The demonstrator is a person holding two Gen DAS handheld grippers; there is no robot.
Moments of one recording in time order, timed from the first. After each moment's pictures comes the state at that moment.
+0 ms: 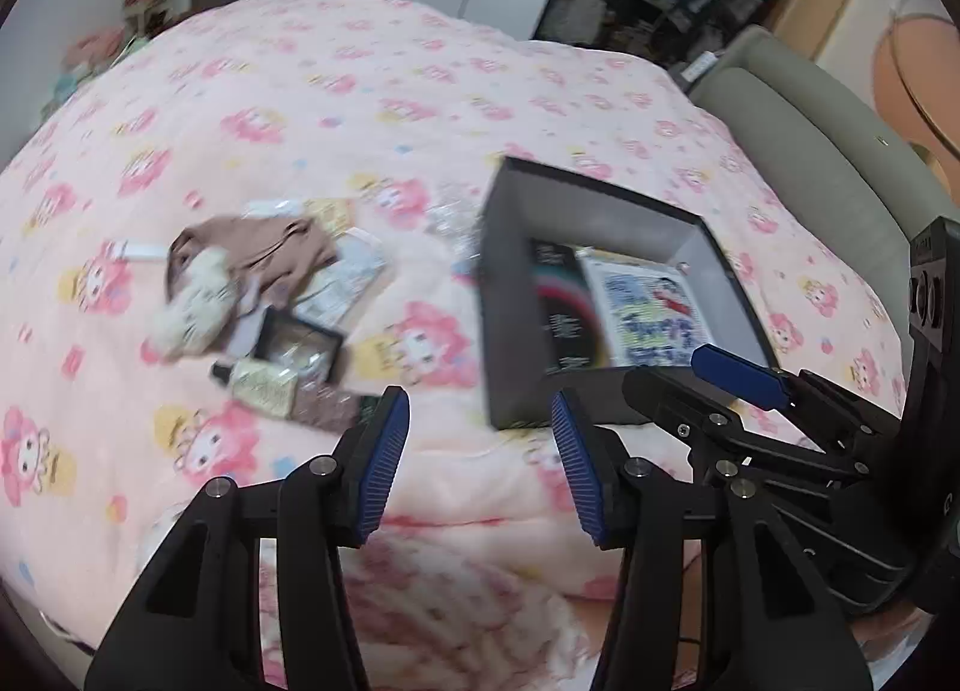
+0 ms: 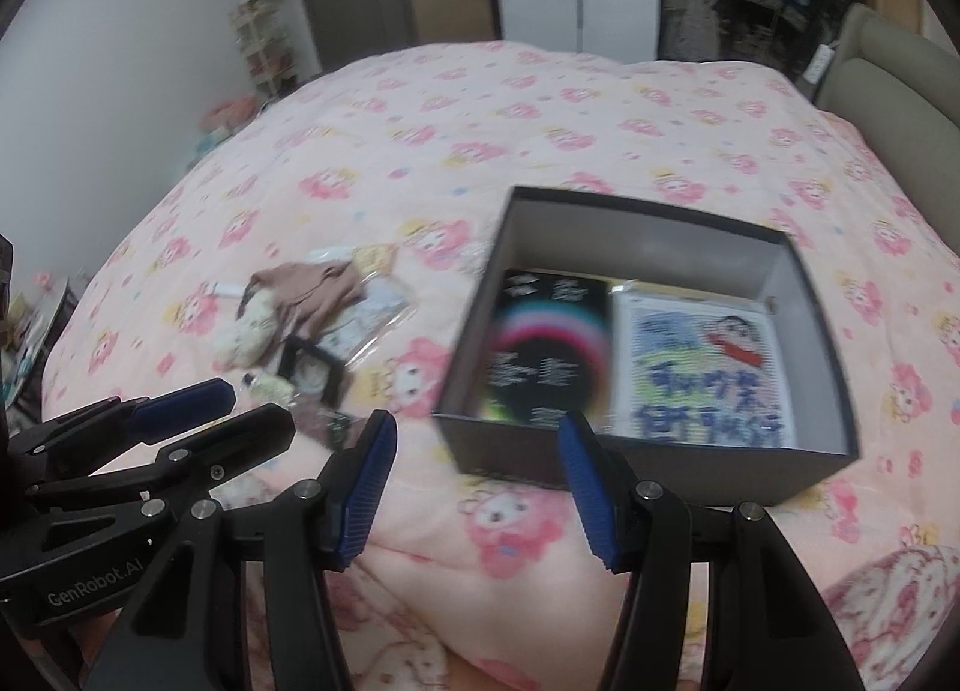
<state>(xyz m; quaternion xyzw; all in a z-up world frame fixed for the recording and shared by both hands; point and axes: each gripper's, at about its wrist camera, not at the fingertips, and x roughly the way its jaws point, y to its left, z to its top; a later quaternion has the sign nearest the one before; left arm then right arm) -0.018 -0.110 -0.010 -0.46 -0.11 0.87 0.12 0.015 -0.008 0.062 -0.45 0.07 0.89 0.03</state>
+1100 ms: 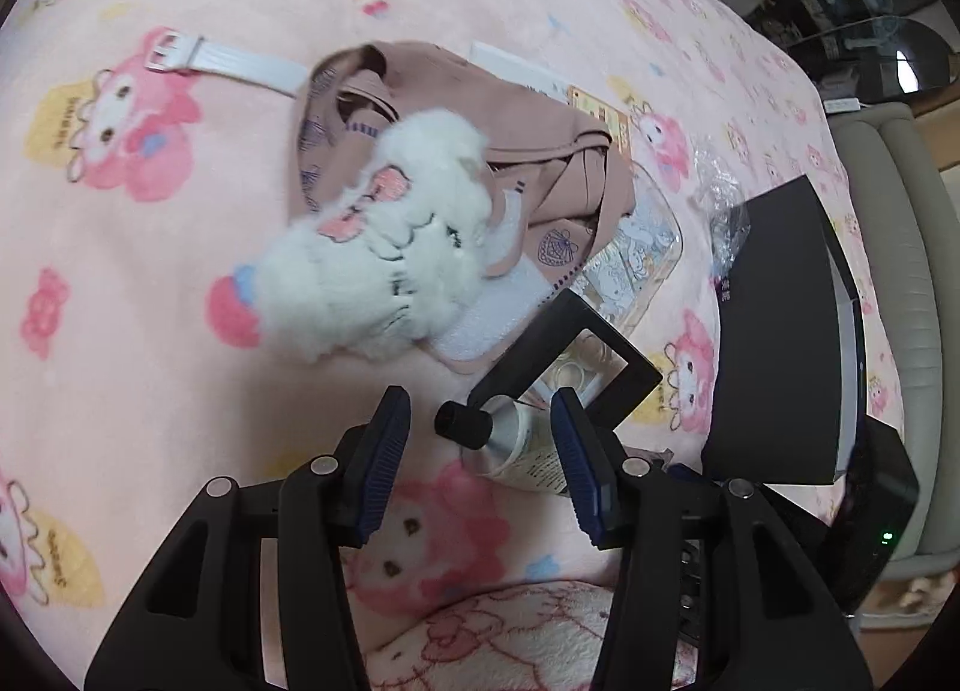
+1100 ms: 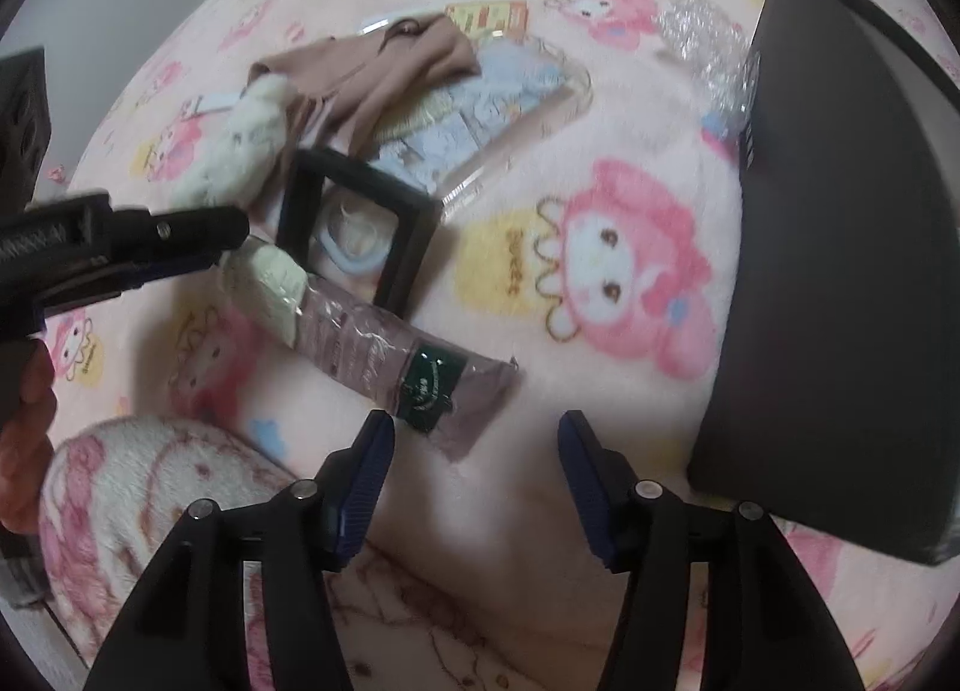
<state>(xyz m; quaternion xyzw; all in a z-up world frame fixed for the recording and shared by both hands) -0.129 -0.264 -0.152 -0.61 -0.23 0.76 0.07 -0.097 -0.090 -0.101 -0.62 0.08 0.78 -0.05</state>
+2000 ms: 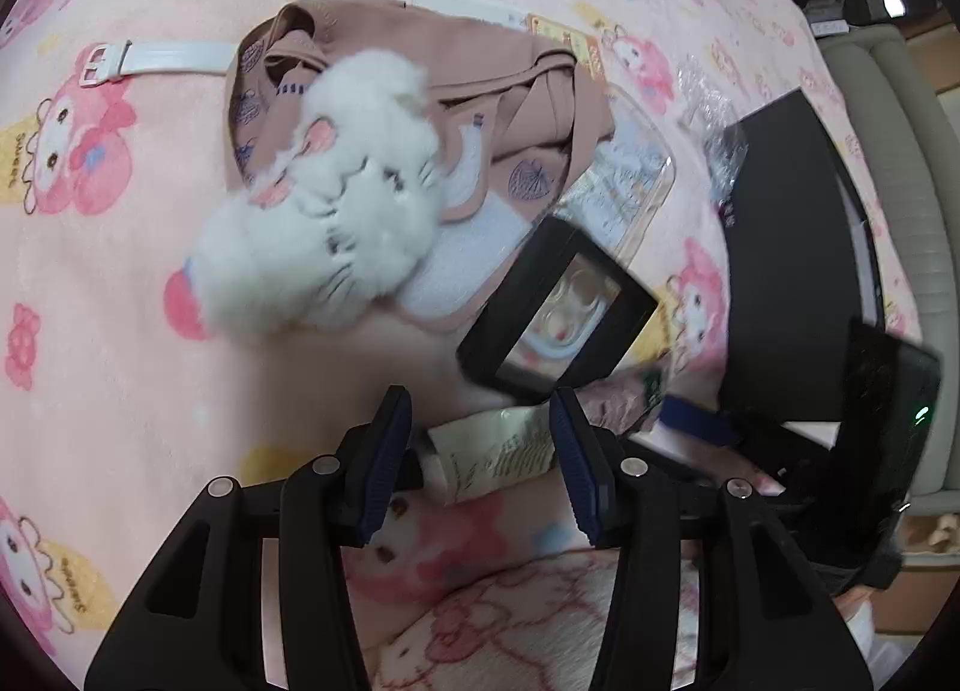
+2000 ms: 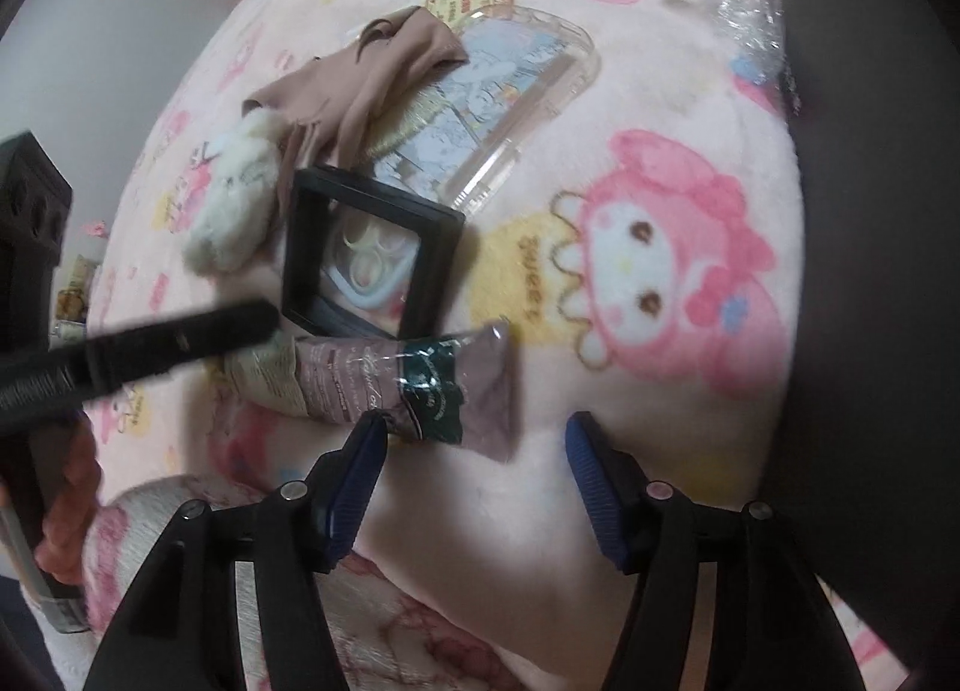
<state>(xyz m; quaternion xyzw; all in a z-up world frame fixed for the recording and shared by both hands) -0.135 -0.253 -0.154 -0.65 -0.17 0.74 0.09 -0.116 -0.067 -0.116 -0.61 0.19 0.76 -0.10</state>
